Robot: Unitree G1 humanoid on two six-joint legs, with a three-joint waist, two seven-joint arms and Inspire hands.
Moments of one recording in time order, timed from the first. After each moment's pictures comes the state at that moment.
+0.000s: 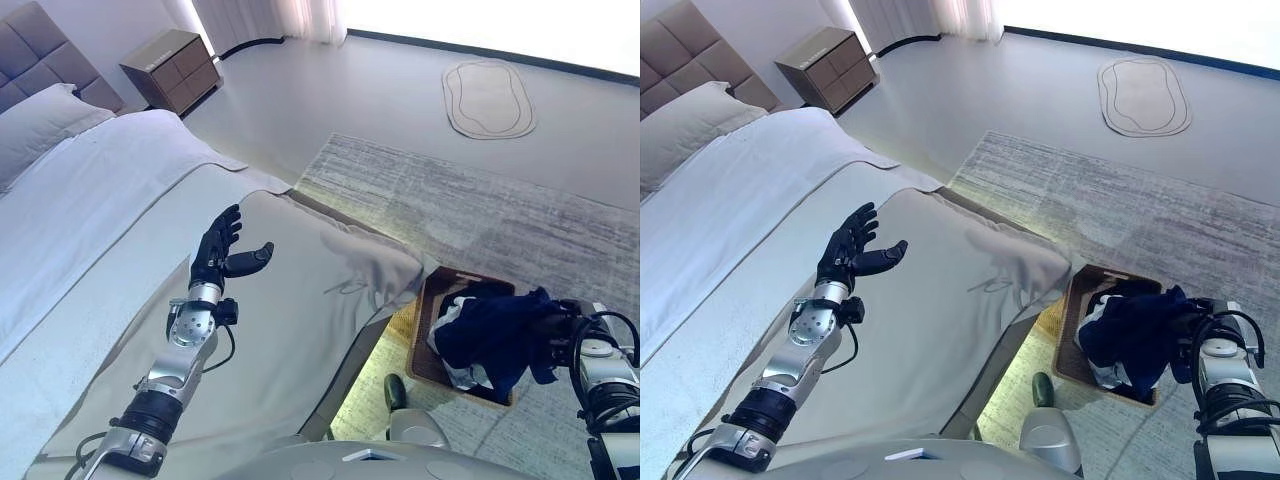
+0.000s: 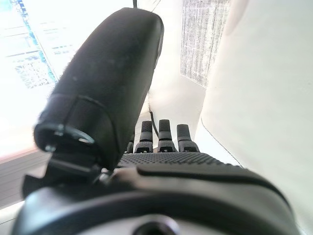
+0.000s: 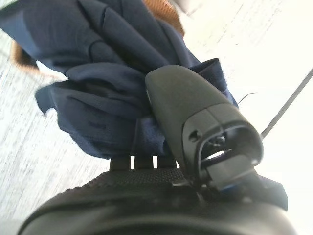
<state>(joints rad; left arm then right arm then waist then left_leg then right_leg) -0.09 0.41 -0.24 0.25 -0.34 -0.11 0.27 -0.20 -0.72 -0.06 0.92 0.14 0.15 -0.14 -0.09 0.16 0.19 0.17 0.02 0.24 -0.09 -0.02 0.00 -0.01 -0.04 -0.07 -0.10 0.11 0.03</state>
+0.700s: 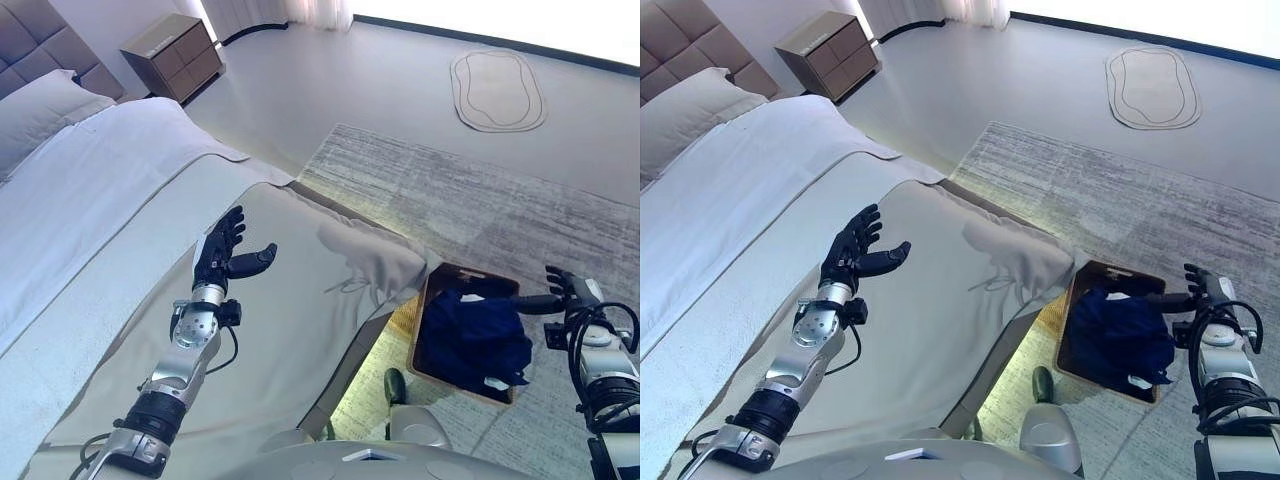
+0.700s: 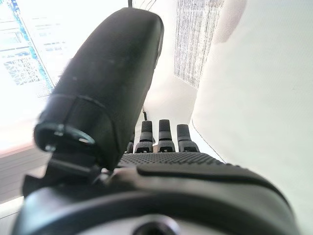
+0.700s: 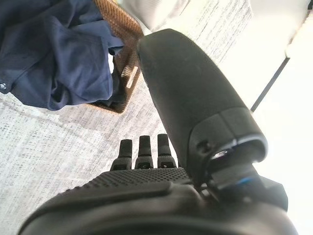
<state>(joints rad) -0.08 0.40 -0.24 0.25 -0.34 -0.11 0.27 -0.20 -0.72 -0.06 0.82 0.16 0.11 -0.12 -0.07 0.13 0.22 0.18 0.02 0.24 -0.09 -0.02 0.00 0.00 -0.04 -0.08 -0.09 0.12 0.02</state>
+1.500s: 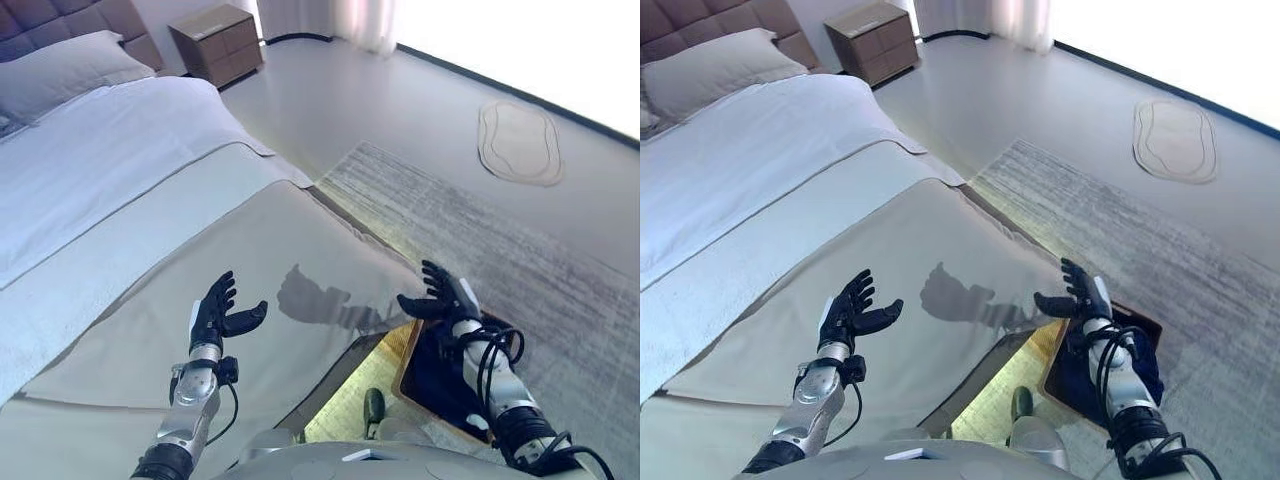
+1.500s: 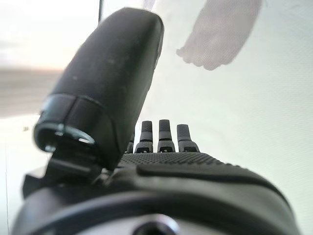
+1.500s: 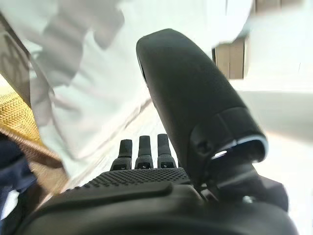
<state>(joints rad) 0.11 0.29 -0.18 0.50 -0.31 -0.25 0.22 -0.04 -0.37 0.18 0.55 0.15 -0.09 -0.08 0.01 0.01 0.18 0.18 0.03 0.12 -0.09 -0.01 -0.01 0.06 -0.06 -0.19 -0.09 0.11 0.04</state>
